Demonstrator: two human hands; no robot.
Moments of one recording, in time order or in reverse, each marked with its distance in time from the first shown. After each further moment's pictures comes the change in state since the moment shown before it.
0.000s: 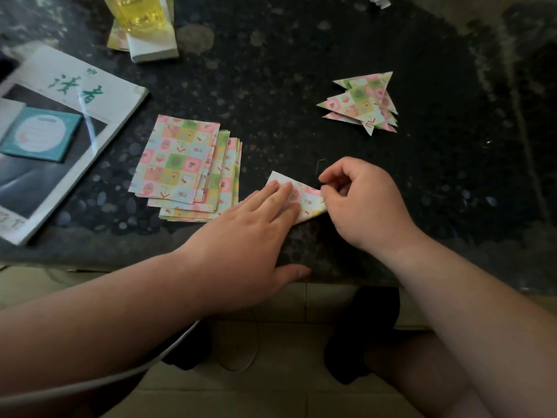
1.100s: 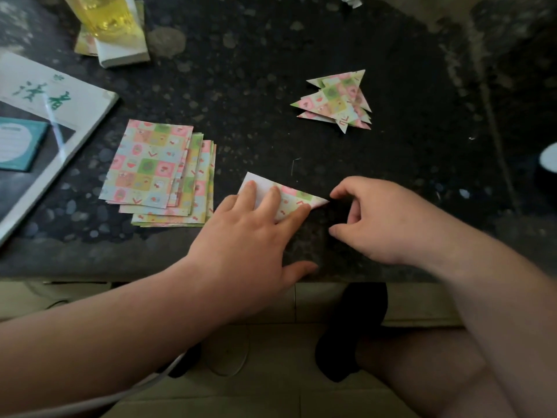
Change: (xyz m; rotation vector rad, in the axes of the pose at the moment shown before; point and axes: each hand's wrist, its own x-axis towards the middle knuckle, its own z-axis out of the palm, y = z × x) left_hand 0.017 0.030 0.006 0.226 0.064 -0.037; right_hand -0.016 0.006 -0.059 -0.371 -0.405 0.169
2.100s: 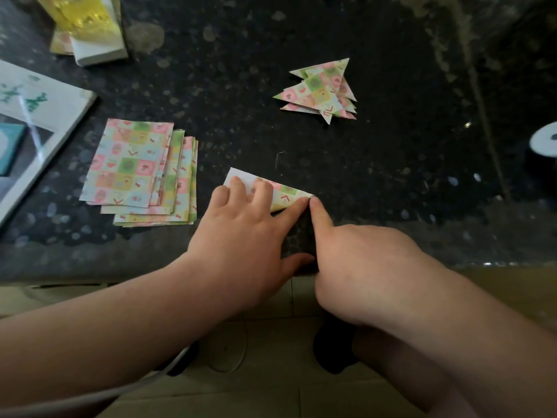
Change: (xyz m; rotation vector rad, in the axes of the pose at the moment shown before) left_hand 0.011 0.019 -0.002 0.118 0.022 -0.045; right_hand -0.046 -0.028 0.021 -0.445 -0.254 0.030
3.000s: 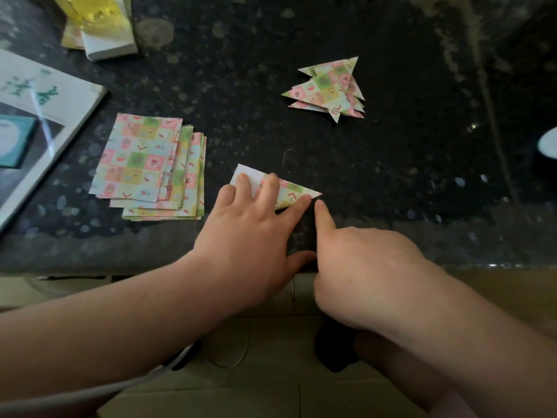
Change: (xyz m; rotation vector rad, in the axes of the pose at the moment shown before) left_hand -0.003 -0.002 0.003 -0.059 -0.026 -0.016; right_hand -0.003 -0.006 0.005 -0.027 0.020 0.013
